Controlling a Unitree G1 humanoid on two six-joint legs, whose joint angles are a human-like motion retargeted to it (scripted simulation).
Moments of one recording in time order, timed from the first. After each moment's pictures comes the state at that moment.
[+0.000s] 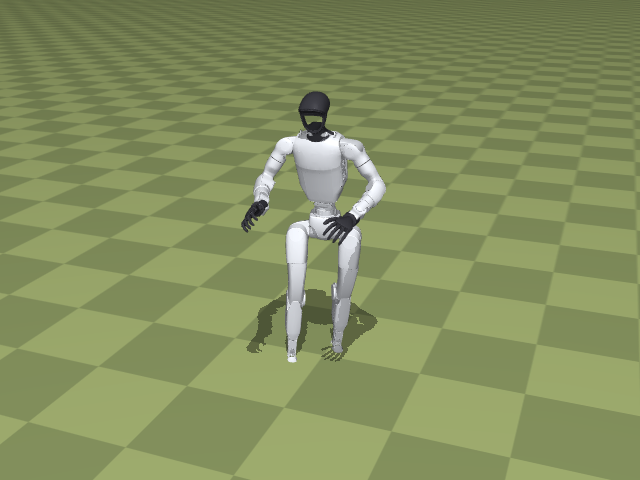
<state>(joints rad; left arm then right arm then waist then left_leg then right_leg) -0.24 0.62 -0.45 0.12 0.41 0.01 0.44 -0.49 -0.55 0.41 0.22 -0.05 0.02 -0.43 -0.18 0.07 0.18 0.09 -0.04 0.30 -0.04 -0.27 0.06 -0.18 0.04 0.25 0.11 -0.14 0.13</state>
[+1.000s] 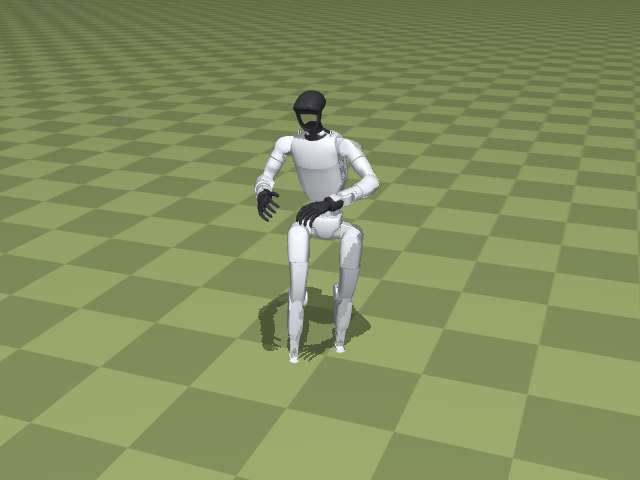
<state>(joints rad) -0.62 0.76 -0.55 0.12 0.57 0.01 0.08 -0.64 -0.50 0.49 0.08 -0.05 0.05 -0.03 -0.24 0.13 0.10 0.02 -0.03 0.33 -0.05 -0.26 0.03 -0.26 0.06 0.28 0.13 -0.12 0.15</state>
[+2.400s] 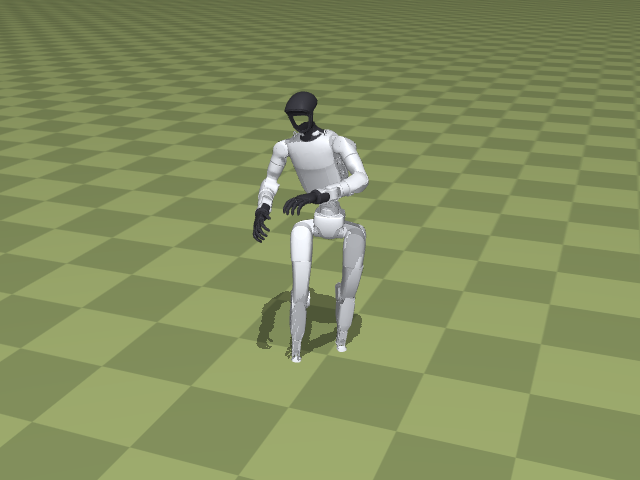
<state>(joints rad) -0.78 0.67 -0.53 0.17 0.72 0.19 0.15 -0.40 -0.53 0.46 0.11 -0.11 0.07 -0.07 -0.34 0.23 0.18 0.05 -0.03 0.31 -0.05 -0.27 0.01 -0.27 0.05 0.22 0.21 -0.18 0.14</state>
